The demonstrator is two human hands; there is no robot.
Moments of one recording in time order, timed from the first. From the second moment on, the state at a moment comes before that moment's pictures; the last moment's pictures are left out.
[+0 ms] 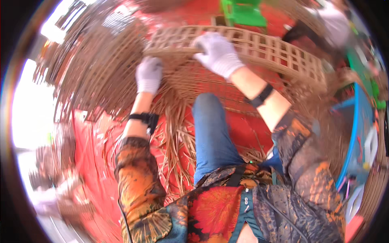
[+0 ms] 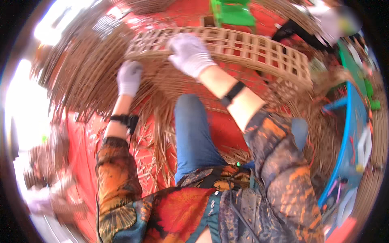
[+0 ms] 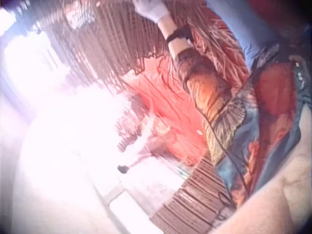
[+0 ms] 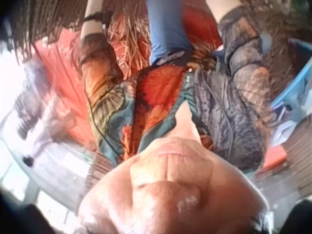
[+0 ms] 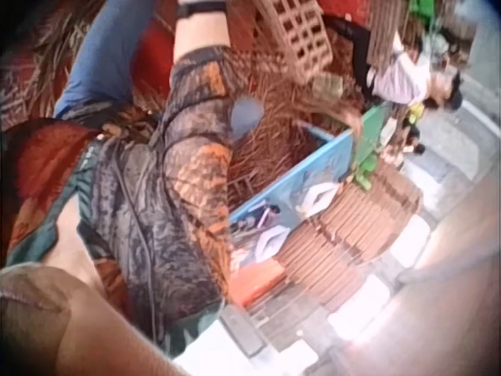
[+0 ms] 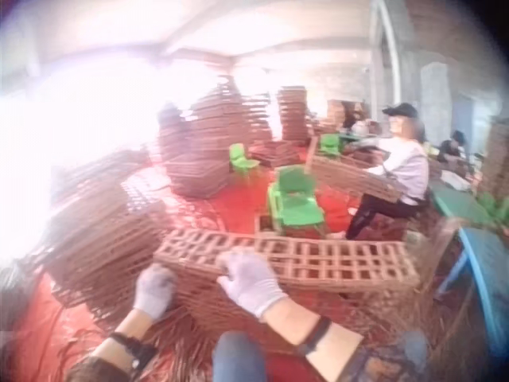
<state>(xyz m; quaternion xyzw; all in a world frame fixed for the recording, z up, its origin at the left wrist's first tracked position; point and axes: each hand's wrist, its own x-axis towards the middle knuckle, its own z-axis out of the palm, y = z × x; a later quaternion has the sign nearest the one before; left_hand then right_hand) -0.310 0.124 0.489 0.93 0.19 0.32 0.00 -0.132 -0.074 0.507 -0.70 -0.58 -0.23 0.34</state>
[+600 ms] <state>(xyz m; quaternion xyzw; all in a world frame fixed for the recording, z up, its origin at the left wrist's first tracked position) -0.098 -0.186 0.499 0.93 -0.25 0.28 0.01 -0.082 -0.413 0.400 -0.77 -0.09 -0.28 0.57</state>
